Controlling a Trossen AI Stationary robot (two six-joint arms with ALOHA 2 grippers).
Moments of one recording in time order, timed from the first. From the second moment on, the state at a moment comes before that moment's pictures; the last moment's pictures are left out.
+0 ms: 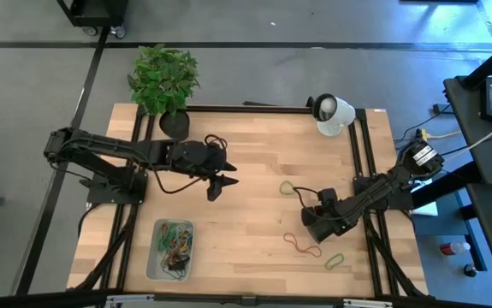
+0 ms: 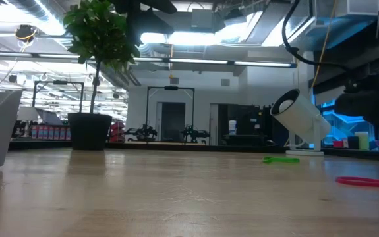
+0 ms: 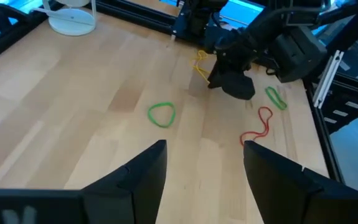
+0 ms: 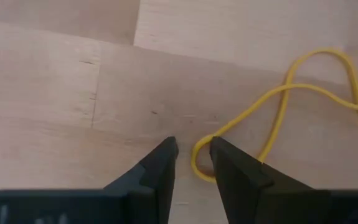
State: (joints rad) left arm -0.05 1.26 1.00 -0.24 -0.07 -0.35; right arm 0.60 1.59 0.72 -0.83 0.23 2.03
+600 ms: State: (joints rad) left arm -0.05 1.26 1.00 -0.22 -0.15 -0.30; right arm 0.61 1.59 0.81 -0.82 0.26 1.81
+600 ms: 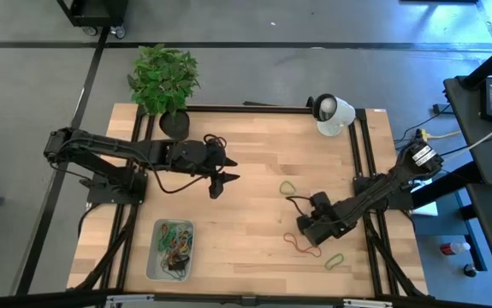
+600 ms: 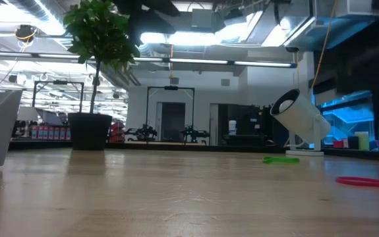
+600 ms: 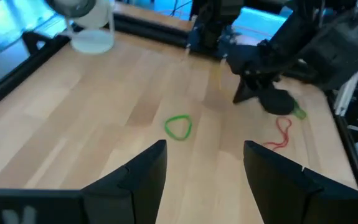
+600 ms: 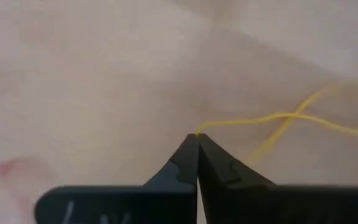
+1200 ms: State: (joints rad) left arm -0.11 1.26 1.00 -0.07 -0.10 -0.21; right arm 0.60 1.49 1.35 -0.91 0.77 1.14
